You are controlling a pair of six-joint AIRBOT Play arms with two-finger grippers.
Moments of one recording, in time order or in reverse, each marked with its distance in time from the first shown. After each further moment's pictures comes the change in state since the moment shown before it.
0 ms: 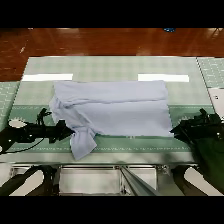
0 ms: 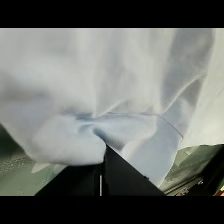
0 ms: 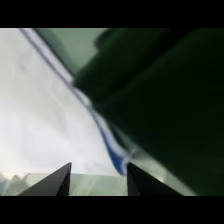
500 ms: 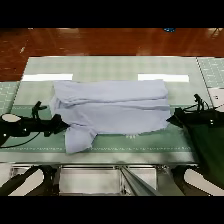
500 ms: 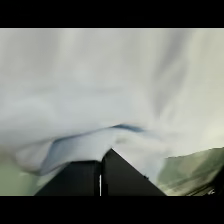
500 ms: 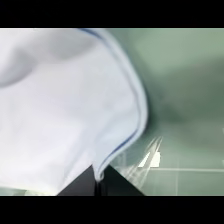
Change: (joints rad) left arm 0.041 0.000 0.137 0.011 -0.043 0.035; right arm 0.144 -0.091 0.165 0.127 -0.081 -0.089
